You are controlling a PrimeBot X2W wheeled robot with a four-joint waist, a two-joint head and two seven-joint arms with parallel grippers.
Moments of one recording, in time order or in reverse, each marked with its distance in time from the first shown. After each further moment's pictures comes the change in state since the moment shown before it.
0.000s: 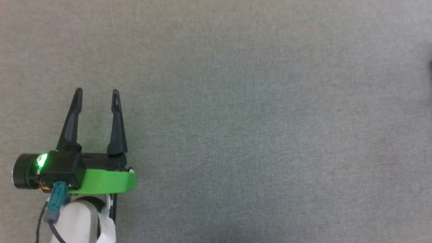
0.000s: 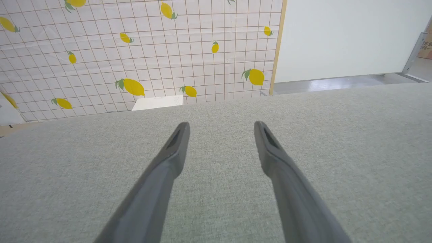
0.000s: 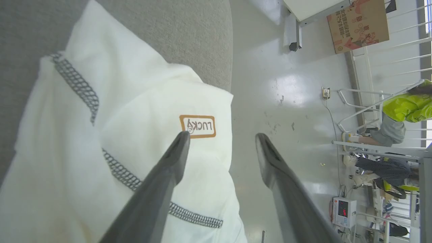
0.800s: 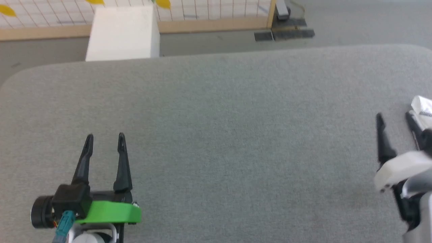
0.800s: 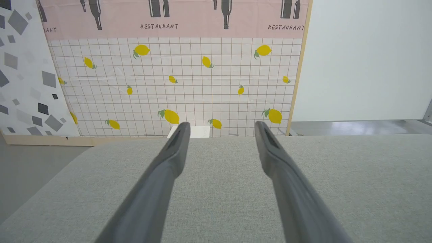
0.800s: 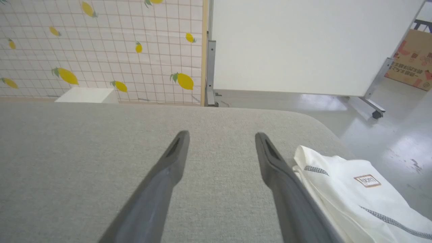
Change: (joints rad) left arm 0.148 -0.045 0.016 0.091 -0.063 -0.002 -0.055; right arm 0.535 0.634 -0.393 -0.583 -0.010 0.000 -0.191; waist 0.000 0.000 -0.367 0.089
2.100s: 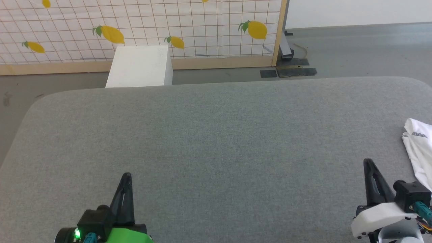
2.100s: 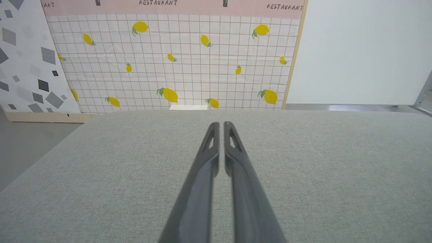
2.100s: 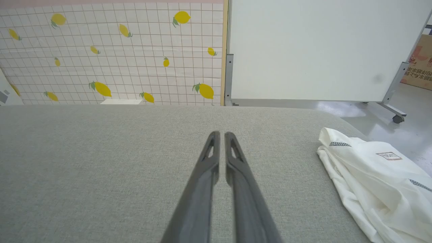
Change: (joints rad) left arm 0.117 -0.039 -0.030 0.113 0.005 -0.034 0.000; right arm 0.229 0.121 0.031 -0.023 -0.059 0.000 -0.164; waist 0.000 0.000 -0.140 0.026
